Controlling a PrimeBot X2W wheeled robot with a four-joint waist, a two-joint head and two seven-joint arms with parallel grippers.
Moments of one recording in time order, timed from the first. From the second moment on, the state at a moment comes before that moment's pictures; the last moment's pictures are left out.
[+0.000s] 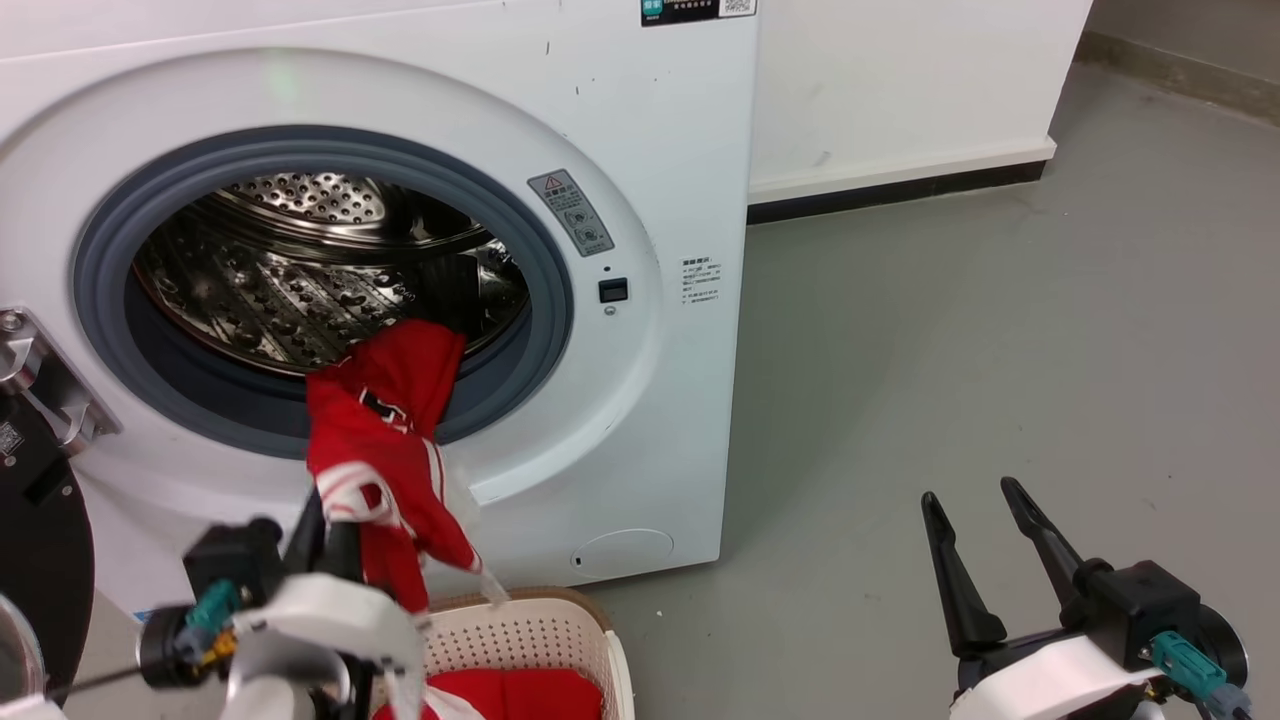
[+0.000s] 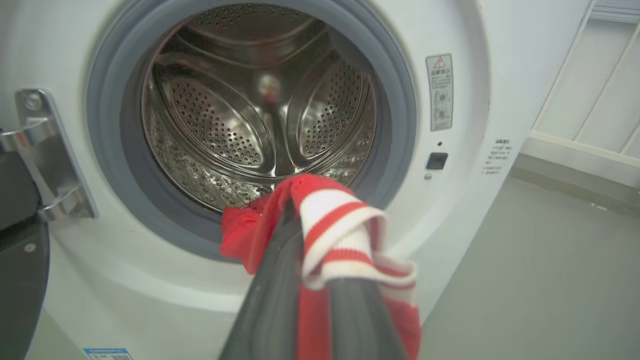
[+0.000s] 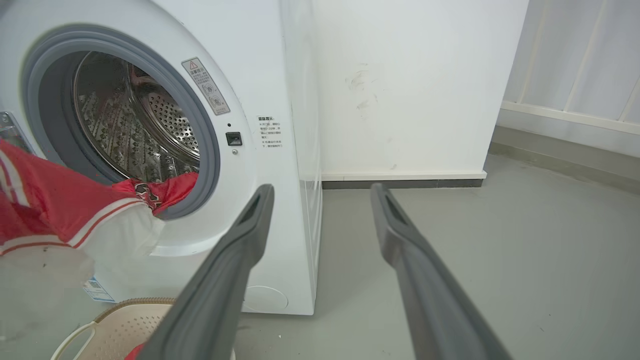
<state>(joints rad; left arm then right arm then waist) -0.16 0.15 -0.01 0.30 -0.26 -0.04 -0.22 0.09 -0.05 0.09 -0.08 0.09 0.13 -0.06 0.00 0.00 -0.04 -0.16</state>
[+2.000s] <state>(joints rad) -0.65 0.29 0.03 1.10 -0.35 -0.03 -0.26 -0.21 -0.05 0.19 -0.02 0.13 0.13 -0.18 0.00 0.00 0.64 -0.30</state>
